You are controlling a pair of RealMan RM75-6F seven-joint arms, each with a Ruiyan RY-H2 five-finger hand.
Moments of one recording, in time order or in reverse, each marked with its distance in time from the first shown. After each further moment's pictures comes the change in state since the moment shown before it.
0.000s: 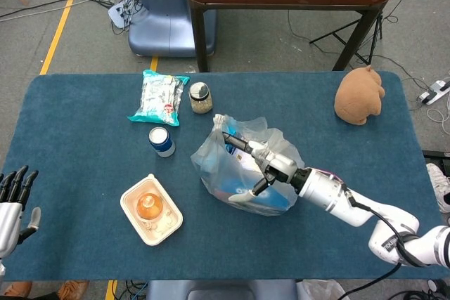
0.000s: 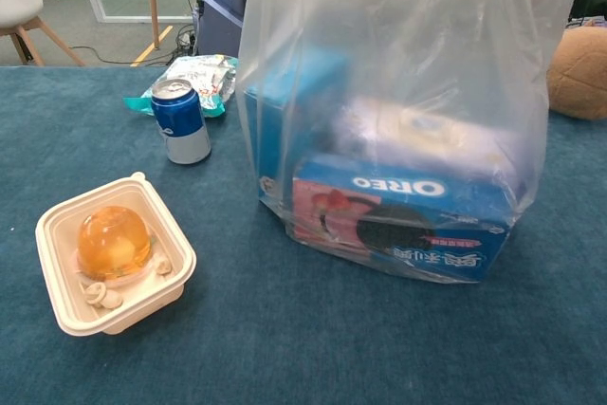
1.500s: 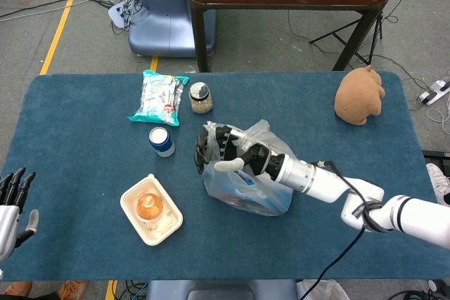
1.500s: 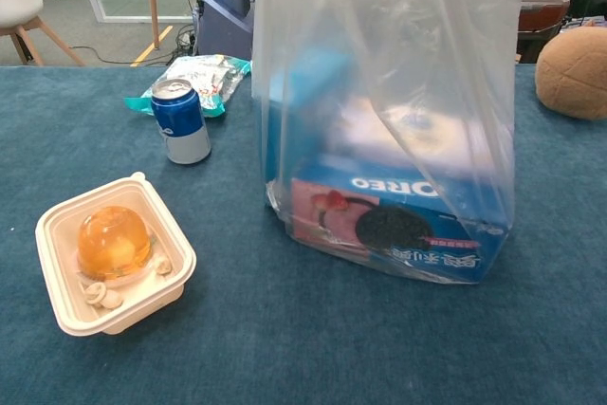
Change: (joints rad) left arm 0.020 0.011 0.004 -0.024 0.019 0.023 0.008; right arm 0.188 -0.168 -0.087 0.302 -0.134 0.220 1.153
